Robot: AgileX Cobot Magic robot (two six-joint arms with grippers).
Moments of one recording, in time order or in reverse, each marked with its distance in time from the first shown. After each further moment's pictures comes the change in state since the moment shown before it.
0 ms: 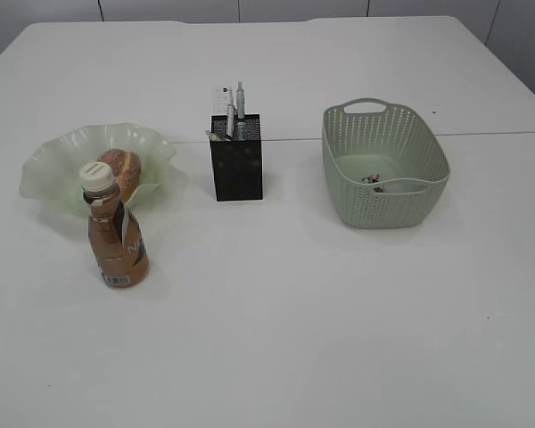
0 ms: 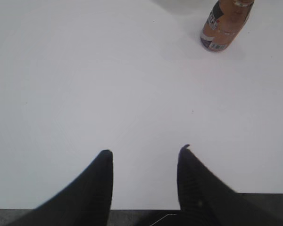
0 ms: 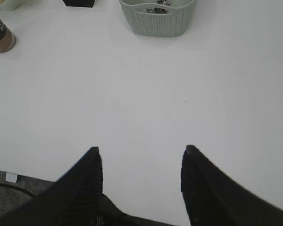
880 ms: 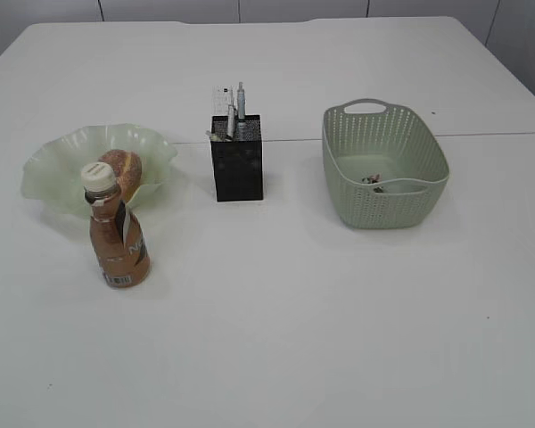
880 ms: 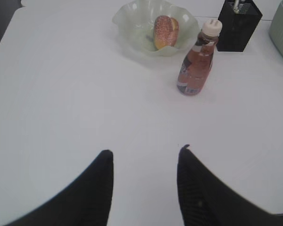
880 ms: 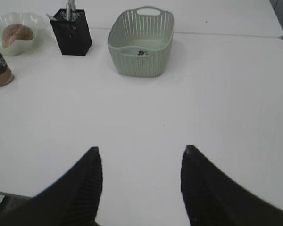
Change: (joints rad) left arm 0.000 -0.360 0.035 -0.030 0.016 0.076; right arm 0.000 -0.505 0.072 -0.084 0.093 0.002
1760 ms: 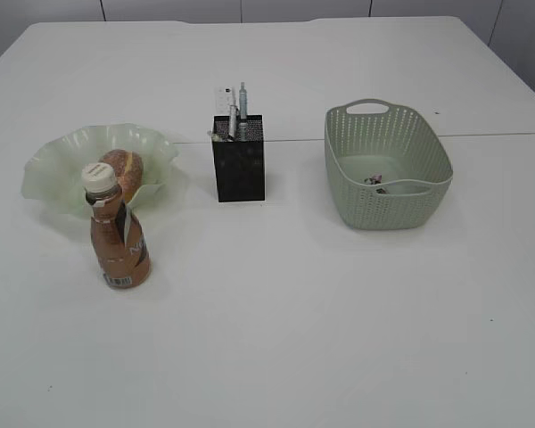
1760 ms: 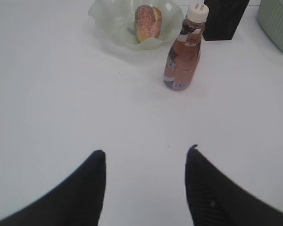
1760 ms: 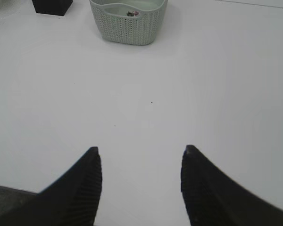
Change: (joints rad) left arm 0.000 -0.003 0.157 -0.069 -0.163 0.072; right arm 0.000 -0.002 0.255 -0.046 -0.113 -0.039
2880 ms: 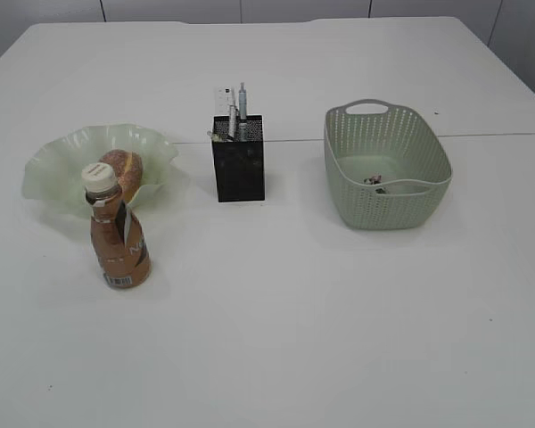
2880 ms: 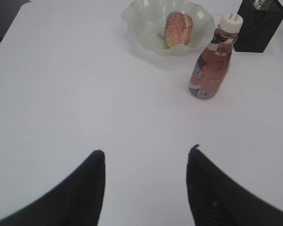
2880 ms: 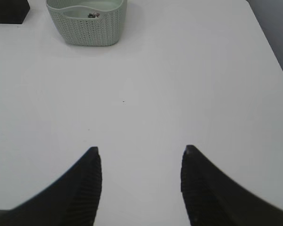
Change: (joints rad) left arm 0.139 0.000 0.000 -0.004 -0.004 0.004; right arm -0.159 0.000 0.000 -0.004 -0.002 0.000
